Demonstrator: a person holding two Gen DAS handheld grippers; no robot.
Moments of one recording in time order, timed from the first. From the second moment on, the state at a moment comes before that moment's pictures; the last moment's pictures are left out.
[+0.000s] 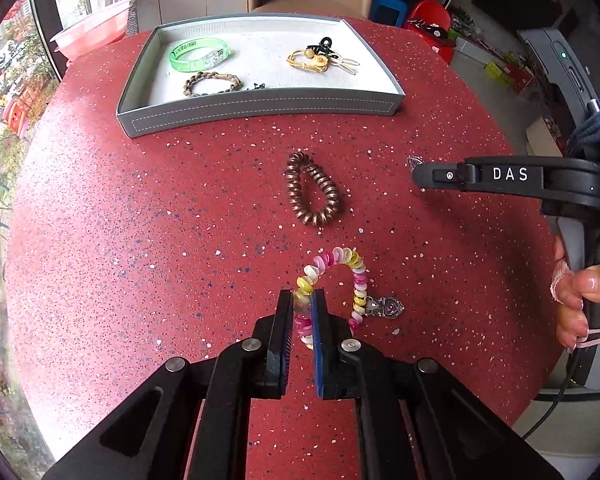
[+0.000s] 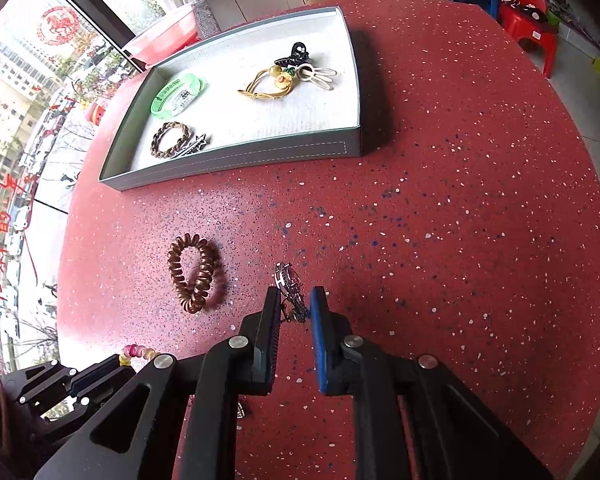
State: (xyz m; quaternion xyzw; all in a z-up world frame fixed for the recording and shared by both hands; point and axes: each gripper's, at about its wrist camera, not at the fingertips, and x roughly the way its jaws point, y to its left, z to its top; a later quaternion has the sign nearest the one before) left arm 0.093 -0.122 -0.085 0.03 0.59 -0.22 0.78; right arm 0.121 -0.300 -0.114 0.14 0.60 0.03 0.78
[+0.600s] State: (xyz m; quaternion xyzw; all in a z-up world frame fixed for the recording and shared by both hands) left arm 0.149 -0.075 -0.051 -0.02 0.55 -0.20 0.81; right arm 0.143 -0.304 -0.073 0.17 0.58 0.06 0.80
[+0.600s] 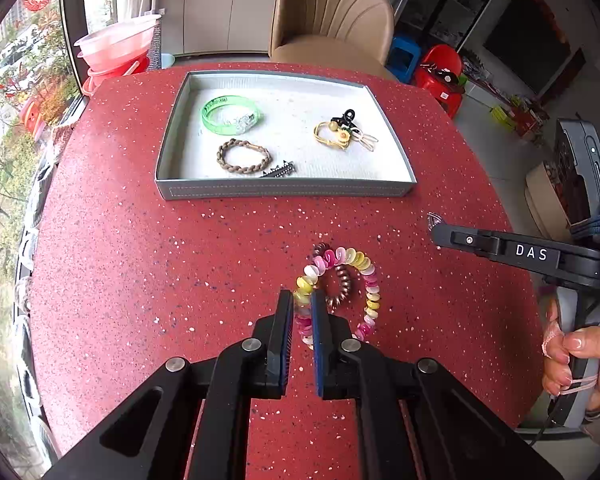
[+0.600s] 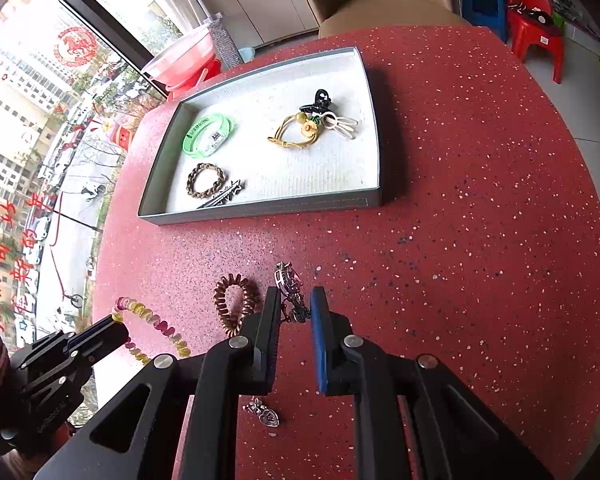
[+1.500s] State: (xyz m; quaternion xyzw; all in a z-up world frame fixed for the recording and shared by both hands) left arm 0.308 -0.108 -0.070 -0.04 0.54 -0.16 0.83; right arm 0.273 -0.316 -0.092 0.18 0.58 0.07 0.80
